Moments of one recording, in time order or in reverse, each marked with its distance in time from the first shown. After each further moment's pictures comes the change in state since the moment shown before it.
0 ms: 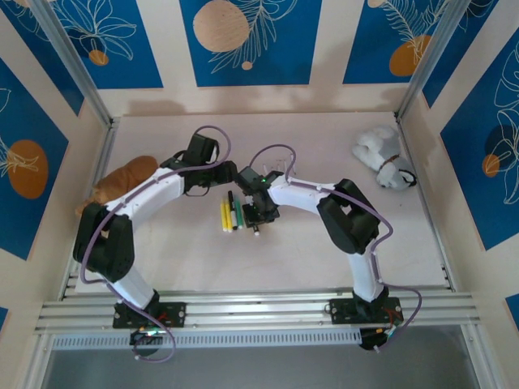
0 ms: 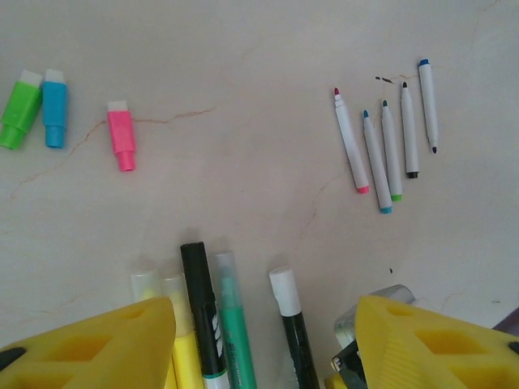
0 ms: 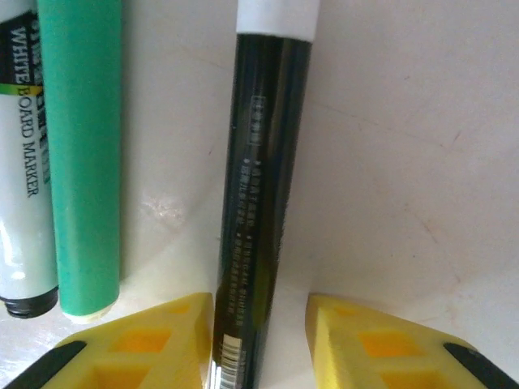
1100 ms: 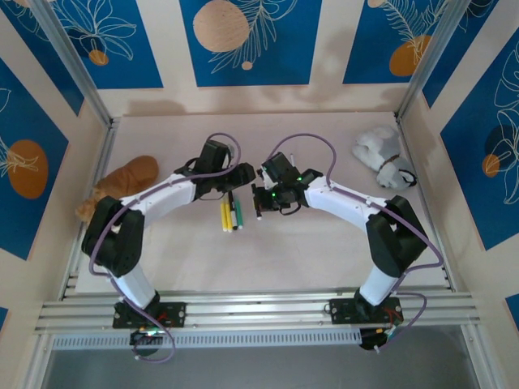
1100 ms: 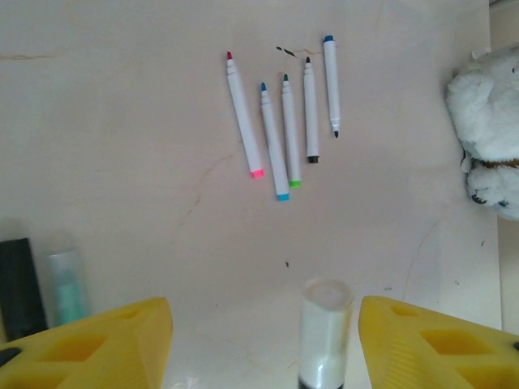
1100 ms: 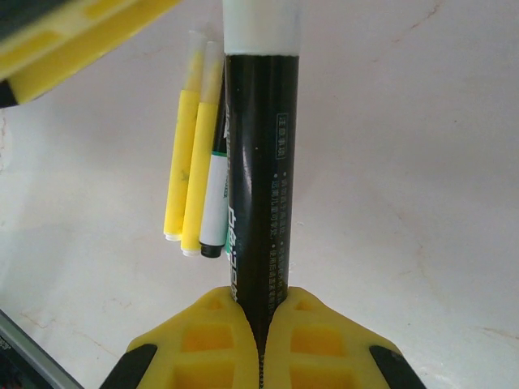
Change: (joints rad) left arm -0.088 0.069 -0.054 0.241 0.146 -0.204; right arm -0.102 -0.358 -0.237 0.253 -0.171 0.043
